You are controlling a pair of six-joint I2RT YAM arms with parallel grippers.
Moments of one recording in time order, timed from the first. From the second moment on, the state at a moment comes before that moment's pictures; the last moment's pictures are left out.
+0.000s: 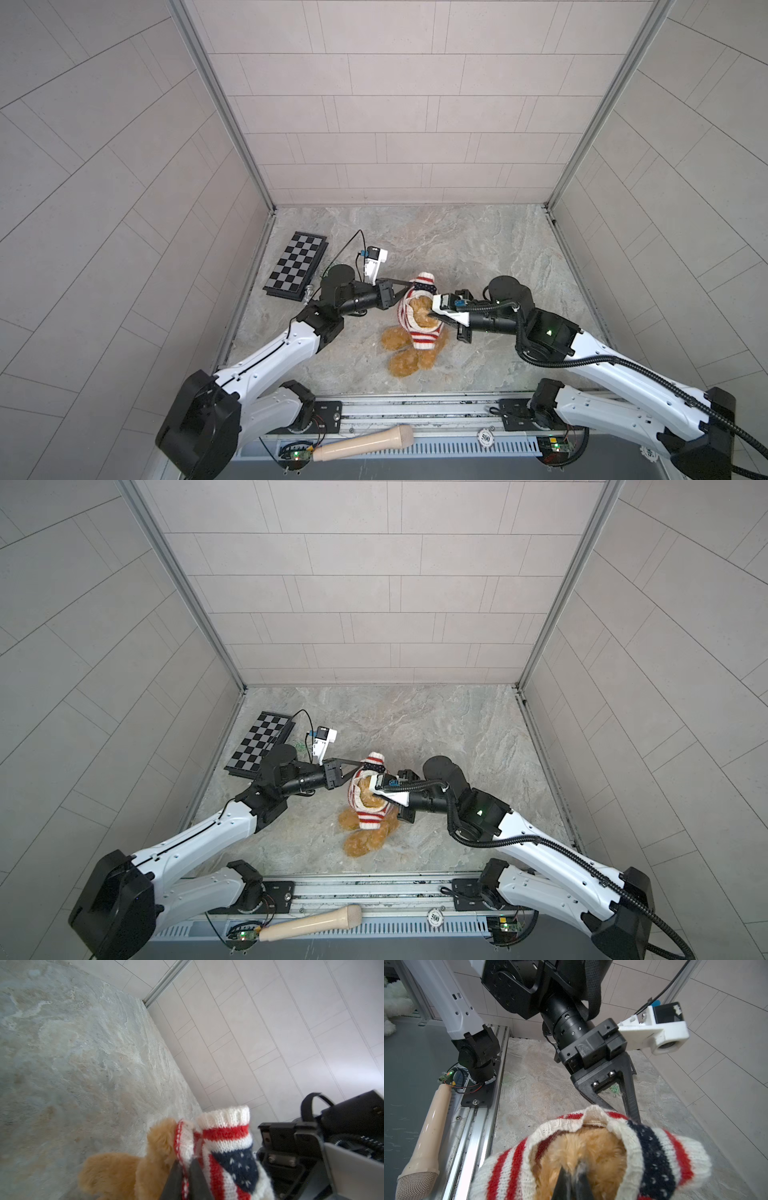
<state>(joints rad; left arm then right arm) -0.56 1.10 0.59 0.32 0.63 -0.78 0.82 0.91 0.78 -0.23 -0.38 -0.40</state>
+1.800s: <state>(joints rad) -0.55 0.89 0.32 0.11 0.30 -0.89 0.92 0.93 0.74 -0.13 -0.13 -0.45</state>
